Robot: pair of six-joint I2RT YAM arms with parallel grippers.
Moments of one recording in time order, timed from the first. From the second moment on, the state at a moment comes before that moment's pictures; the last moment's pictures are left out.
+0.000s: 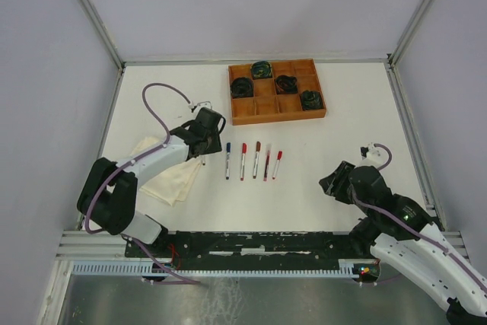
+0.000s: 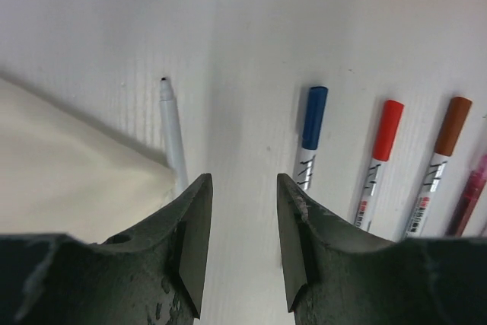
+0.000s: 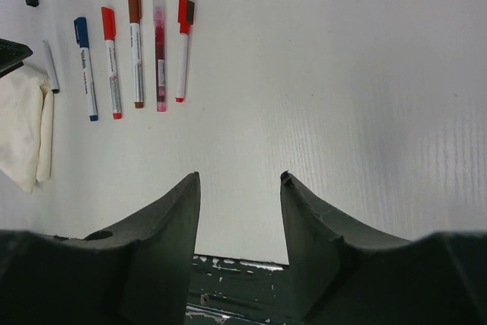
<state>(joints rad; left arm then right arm) -0.57 1.49 0.94 -0.39 -0.30 -0.59 0.71 0.41 0.58 -0.87 0.31 0.93</state>
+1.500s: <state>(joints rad) -0.43 1.60 0.86 -0.34 -0.26 -0.59 0.71 0.46 0.57 -0.82 0.28 0.92</state>
